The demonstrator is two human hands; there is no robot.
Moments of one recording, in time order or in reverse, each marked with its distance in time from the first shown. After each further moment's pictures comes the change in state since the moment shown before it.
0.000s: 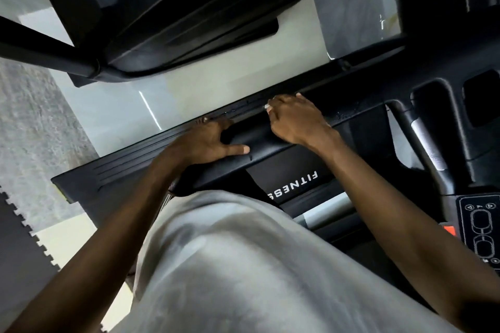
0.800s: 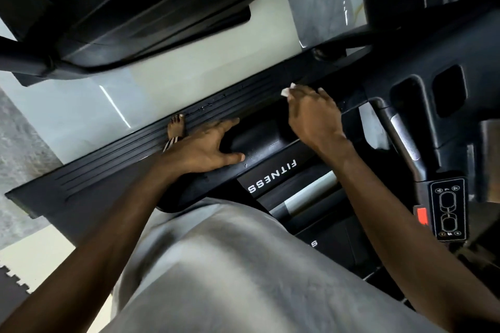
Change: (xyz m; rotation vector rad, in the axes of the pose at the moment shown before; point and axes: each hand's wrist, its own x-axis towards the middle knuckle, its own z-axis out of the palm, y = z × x) left_hand 0.021 -0.004 -0.002 0.032 -0.083 0.179; right_hand -0.013 0.032 0.001 0.022 0.306 0.245
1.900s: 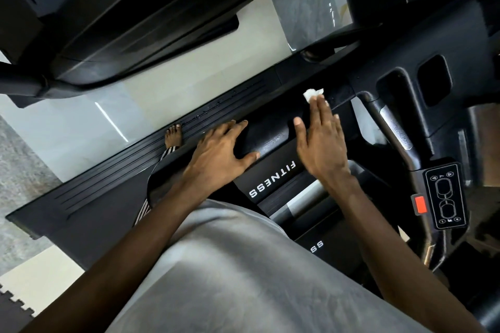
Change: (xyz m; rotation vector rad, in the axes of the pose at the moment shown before) left_hand -0.001 0.032 0.036 0.067 0.354 0.011; right_hand -0.070 0.016 0.014 0.135 0.095 0.239
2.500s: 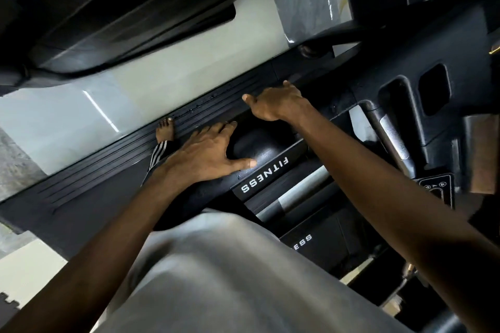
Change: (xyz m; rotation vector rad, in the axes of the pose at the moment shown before) left_hand 0.031 -0.005 -0.029 0.155 -0.321 -0.016; right_hand 0.135 -0.084 0.010 -0.507 -0.776 -0.208
